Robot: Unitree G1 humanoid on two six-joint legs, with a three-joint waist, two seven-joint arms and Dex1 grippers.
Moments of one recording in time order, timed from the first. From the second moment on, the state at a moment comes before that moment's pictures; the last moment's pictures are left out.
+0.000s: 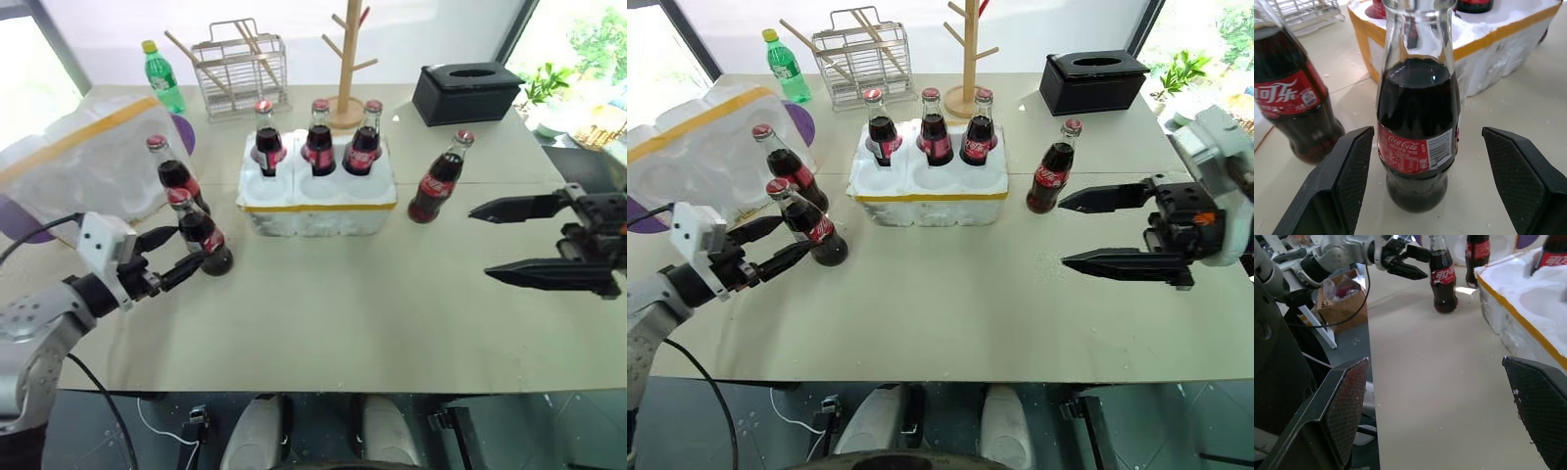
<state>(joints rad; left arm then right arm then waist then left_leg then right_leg) 0.02 0.73 0.37 -0.38 -0.60 0.50 -0.72 -0.36 -1.18 -0.45 -0.33 0.98 0.95 1.36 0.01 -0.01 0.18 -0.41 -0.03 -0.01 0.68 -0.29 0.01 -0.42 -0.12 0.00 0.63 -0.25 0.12</state>
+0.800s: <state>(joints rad) -0.10 0.75 0.27 -0.29 -0.61 0.55 -0.79 -0.36 -1.12 -0.37 -0.37 0.99 0.90 1.19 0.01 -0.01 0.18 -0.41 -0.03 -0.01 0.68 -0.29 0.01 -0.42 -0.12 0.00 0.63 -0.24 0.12</state>
